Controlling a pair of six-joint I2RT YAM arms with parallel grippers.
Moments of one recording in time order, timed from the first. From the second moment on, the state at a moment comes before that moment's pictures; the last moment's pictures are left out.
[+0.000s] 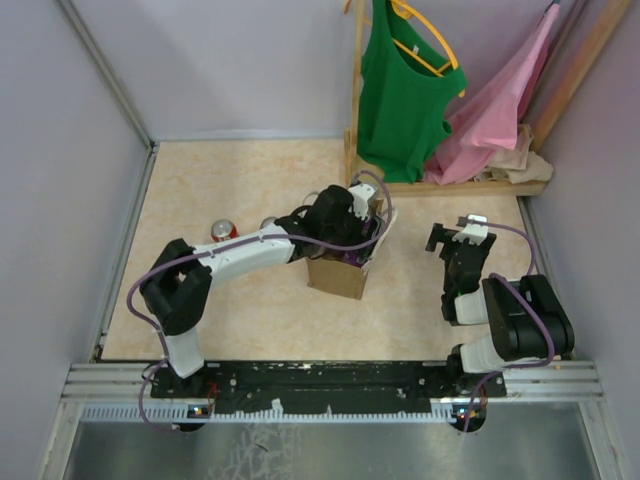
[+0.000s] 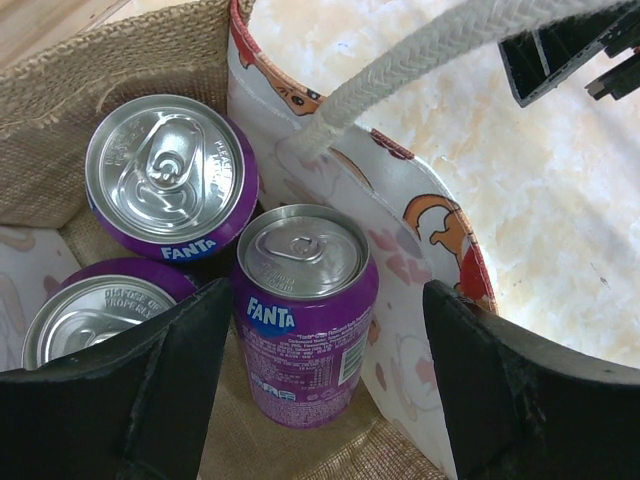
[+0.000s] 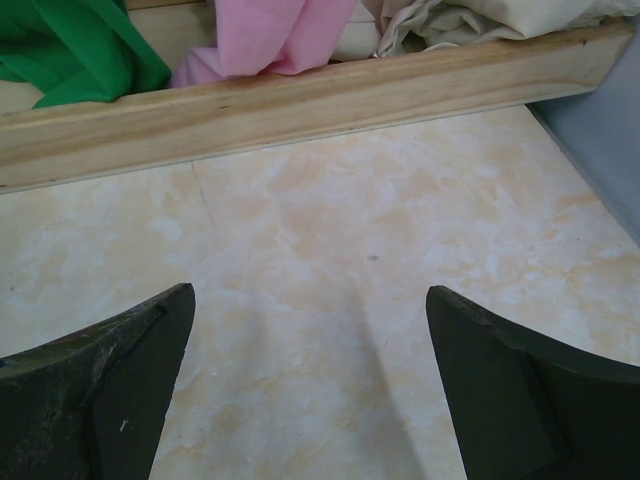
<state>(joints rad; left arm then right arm) -0.89 1.82 1.32 -0.06 0.04 -0.19 0.08 1.45 0.16 1.20 0.31 0.03</state>
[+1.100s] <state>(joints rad) -0.90 1.92 1.43 -0.23 0.00 -0.19 0.08 1.45 0.16 1.20 0.31 0.03</state>
